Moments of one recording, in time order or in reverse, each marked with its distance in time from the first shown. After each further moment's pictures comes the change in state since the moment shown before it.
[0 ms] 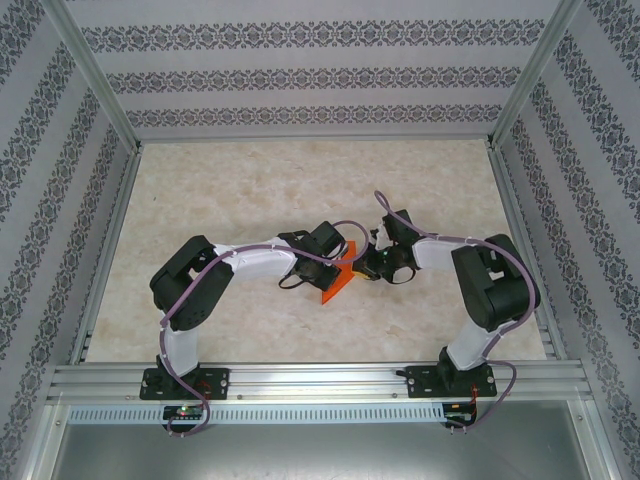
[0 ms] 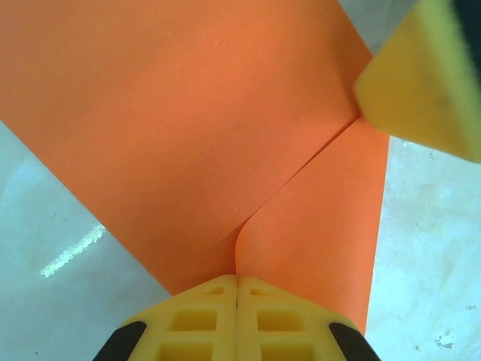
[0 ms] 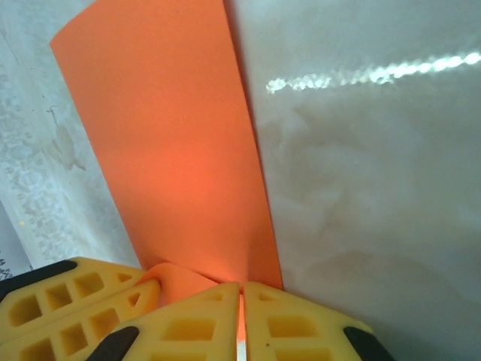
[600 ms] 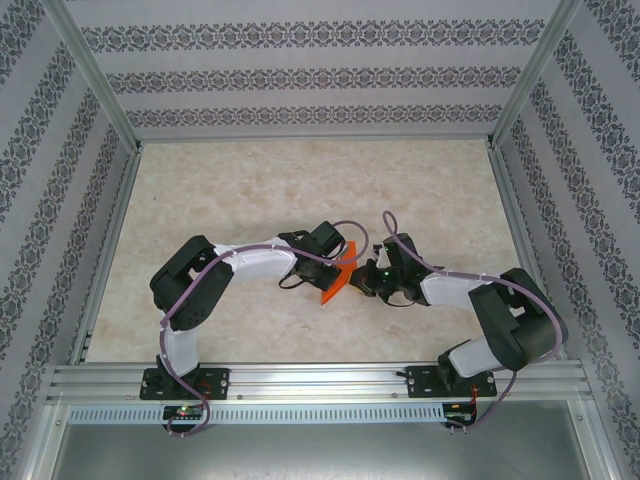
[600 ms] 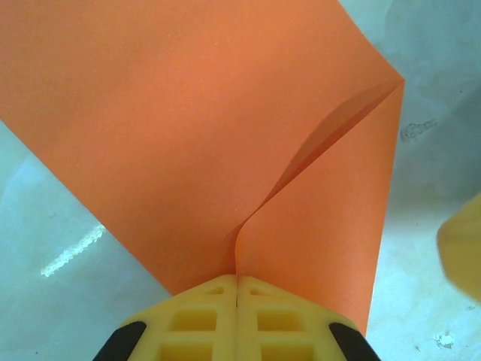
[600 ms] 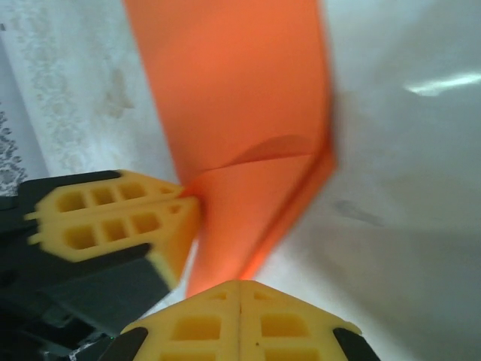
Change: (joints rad) left arm 0.000 0.000 0.001 0.000 0.000 0.000; right arm 0.128 -0.227 -0.295 0.346 0.060 0.297
